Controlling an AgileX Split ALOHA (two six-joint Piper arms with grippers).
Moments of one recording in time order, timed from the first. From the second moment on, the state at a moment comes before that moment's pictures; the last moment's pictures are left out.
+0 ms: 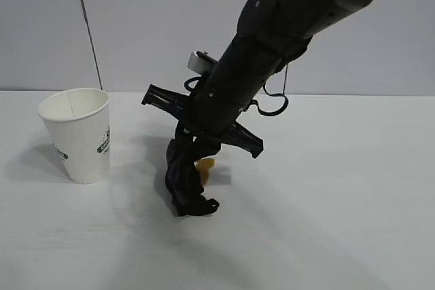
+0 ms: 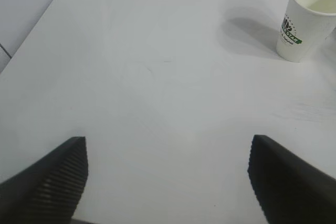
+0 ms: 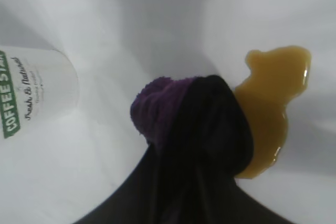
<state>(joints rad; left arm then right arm) 0.10 0.03 -0.48 0.06 1.13 0.01 0.53 2.20 -1.51 0.62 0.48 0.13</state>
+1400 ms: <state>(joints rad) 0.10 0.03 -0.48 0.06 1.13 0.01 0.46 2.22 -1.51 0.50 0.53 0.13</state>
